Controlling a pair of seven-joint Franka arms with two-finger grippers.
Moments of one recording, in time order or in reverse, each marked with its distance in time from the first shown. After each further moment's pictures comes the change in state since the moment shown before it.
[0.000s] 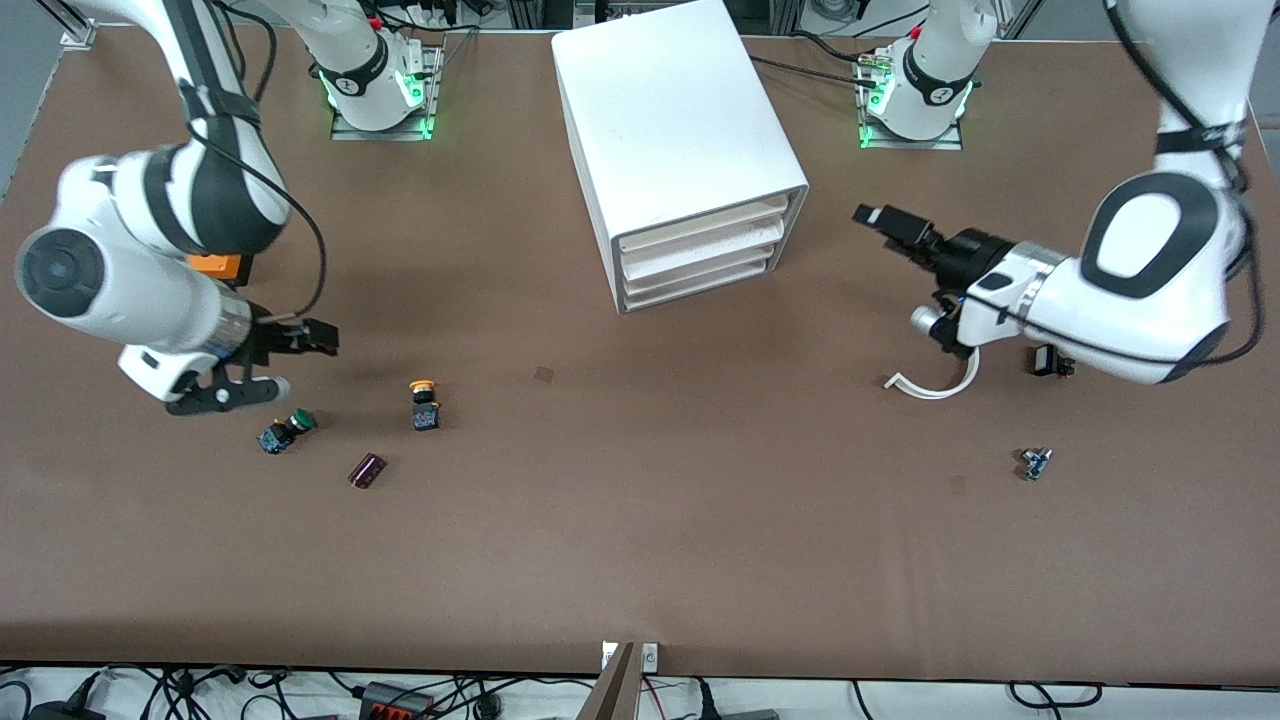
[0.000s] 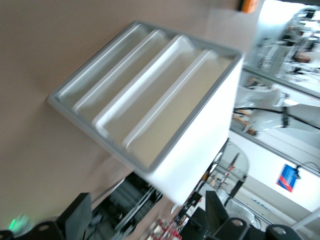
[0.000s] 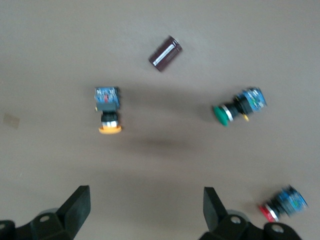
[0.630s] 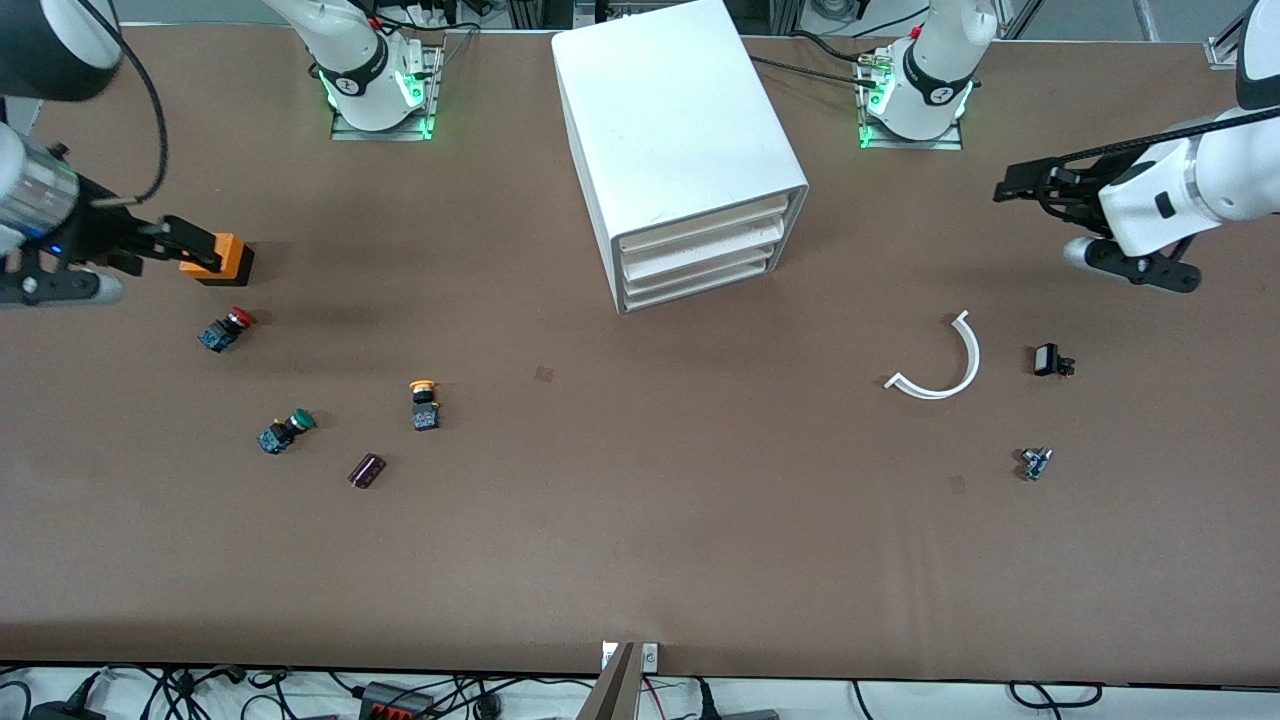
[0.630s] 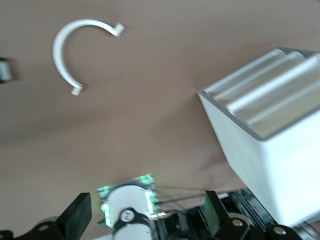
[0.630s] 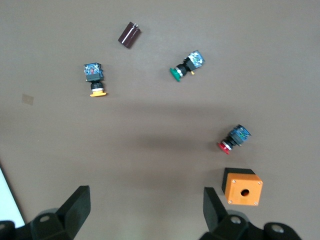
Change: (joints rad) left arm 0.046 -0.289 0.006 0.062 0.559 -0.051 -0.209; right arm -0.119 -0.284 -0.003 0.000 0.000 -0.294 0.002
